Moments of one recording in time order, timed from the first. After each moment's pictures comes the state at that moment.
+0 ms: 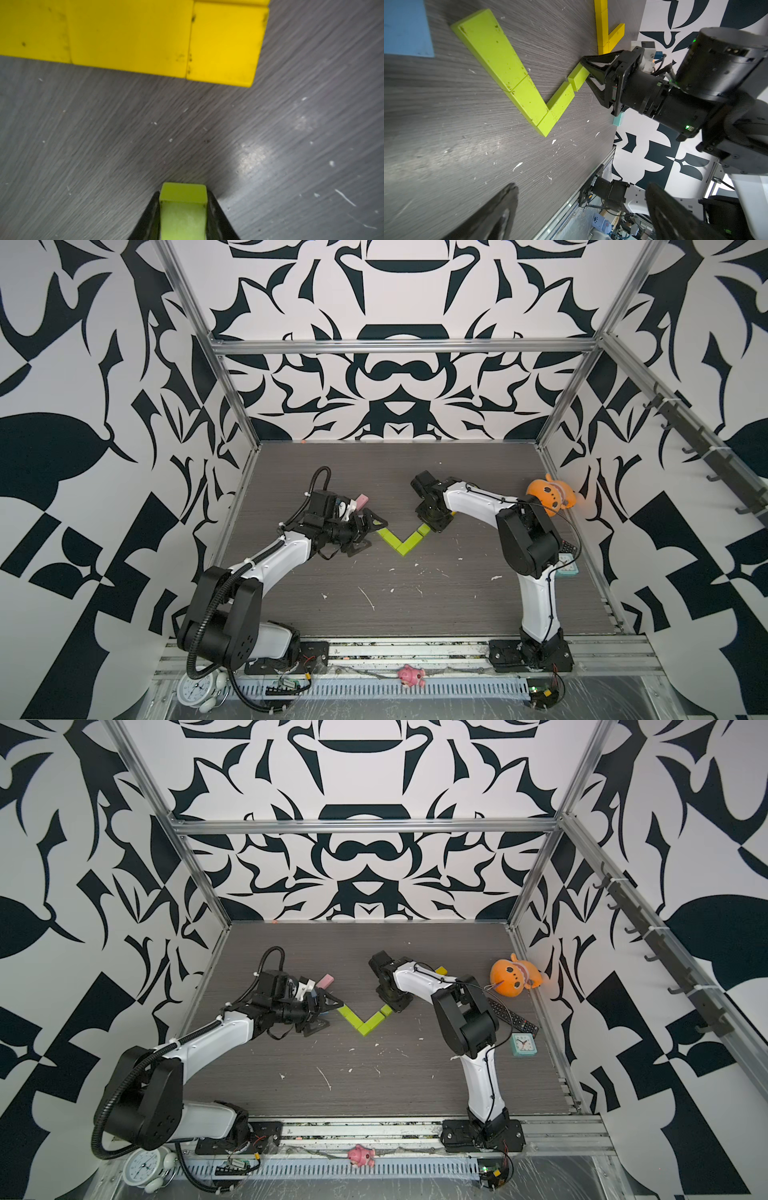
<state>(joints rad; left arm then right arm) -0.35 1.39 0.73 -0.15 0.80 -0.94 0.57 2.08 1.51 -0.78 0.14 1.36</state>
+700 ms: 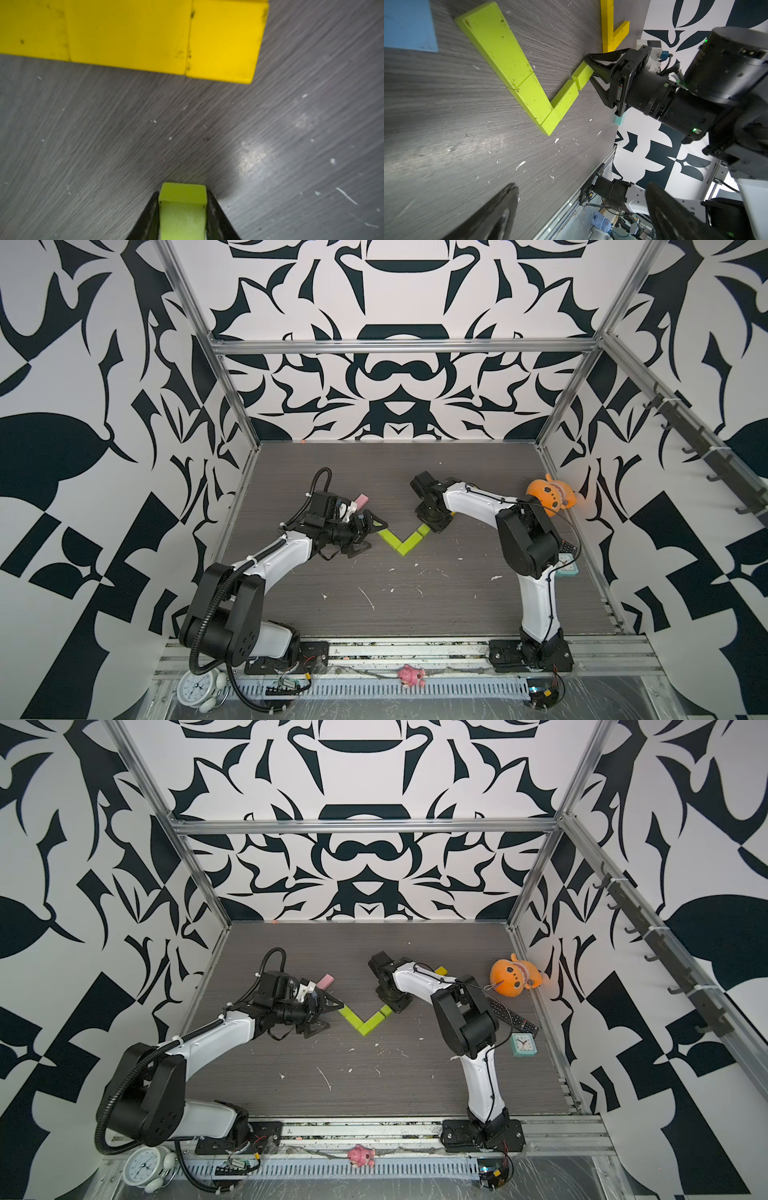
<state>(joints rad) -0.35 1.40 0.73 -0.15 0.80 -0.94 0.58 2.08 1.50 -0.78 0.14 1.37</state>
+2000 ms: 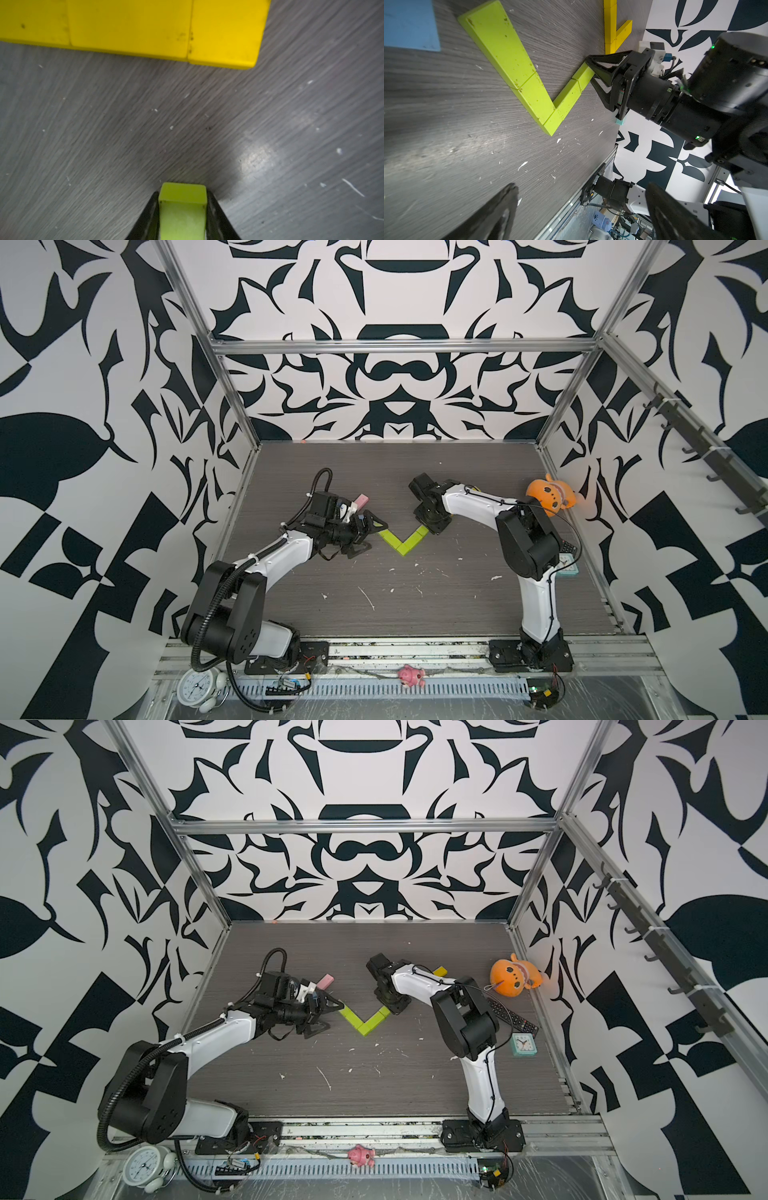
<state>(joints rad) -0.35 1.42 0.73 -0.15 0.80 -0.93 0.60 2.07 1.48 -0.76 0.14 1.38</state>
